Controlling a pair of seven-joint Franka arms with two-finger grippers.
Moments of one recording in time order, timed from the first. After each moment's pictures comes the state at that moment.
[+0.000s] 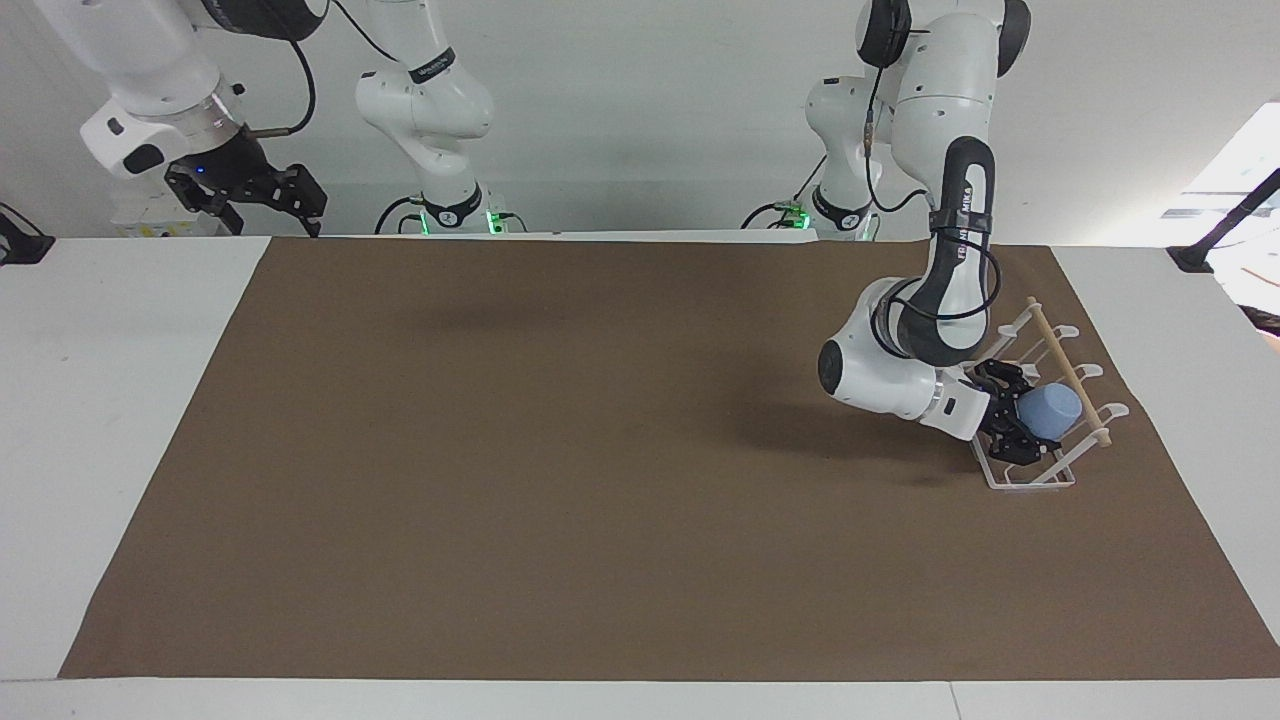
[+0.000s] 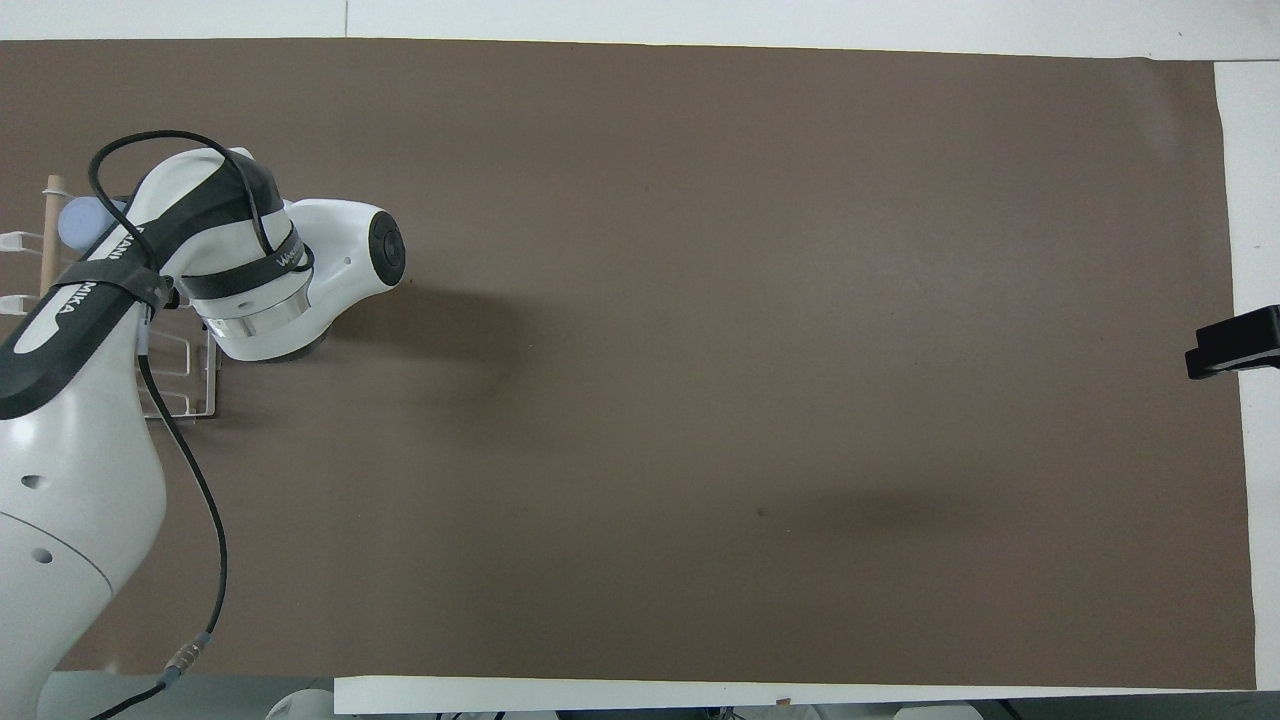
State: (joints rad) left arm -0.31 0.42 -0.02 -1.88 1.31 1.67 -2.22; right arm -0.20 -0.12 0.08 -1.67 -0.04 1.41 -0.08
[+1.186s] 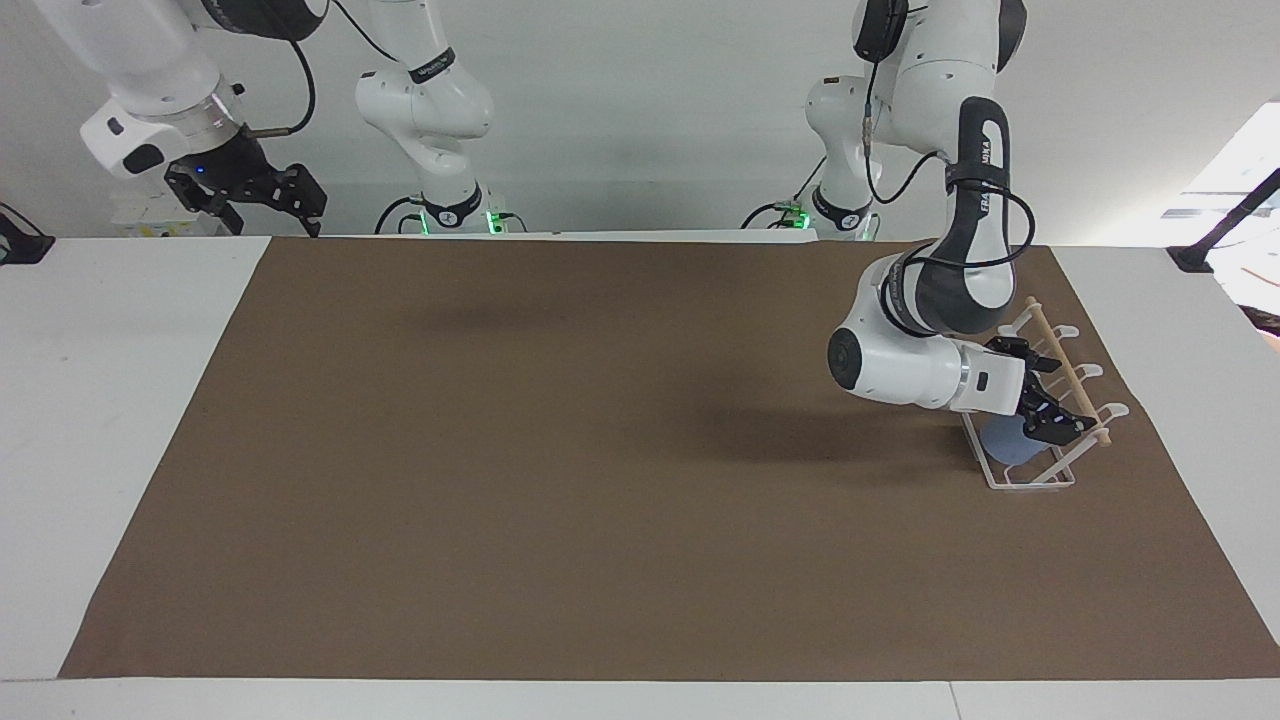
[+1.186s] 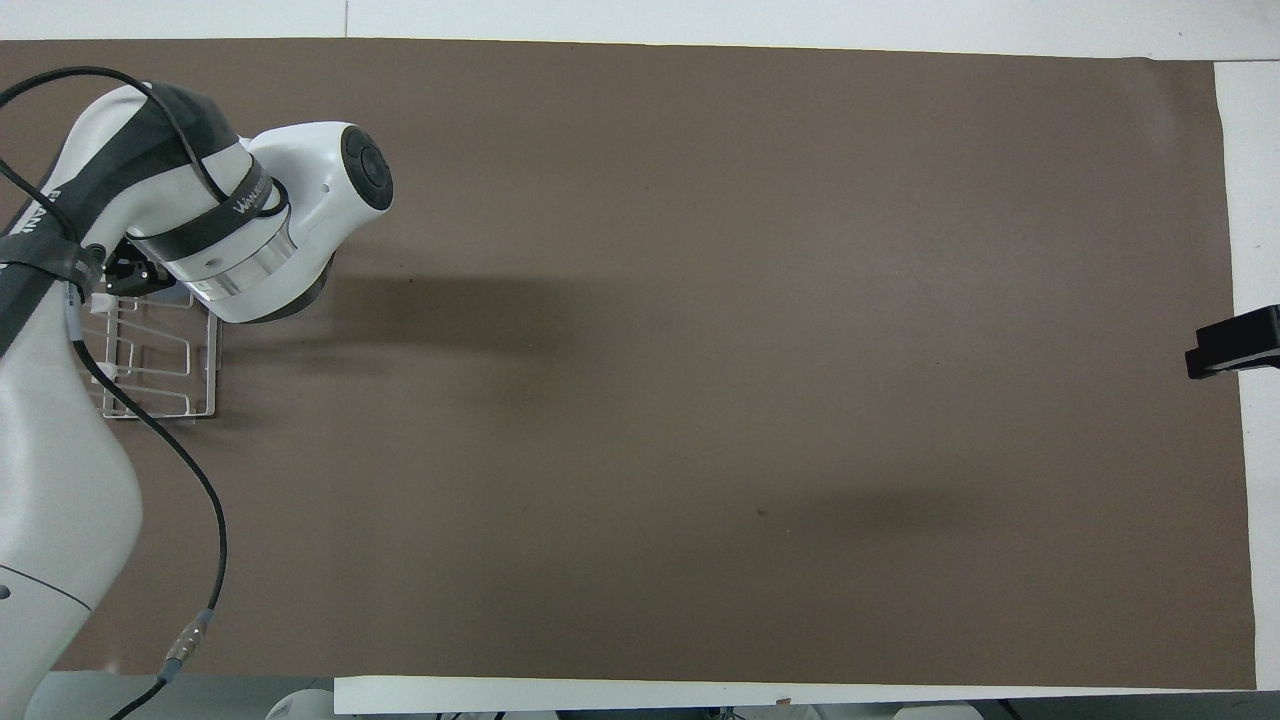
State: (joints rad) left arm -0.33 0.41 -0.03 -1.70 1.08 1.52 -2.27; right arm -0.20 -0.12 0.08 -1.67 -0.04 1.41 -0.08
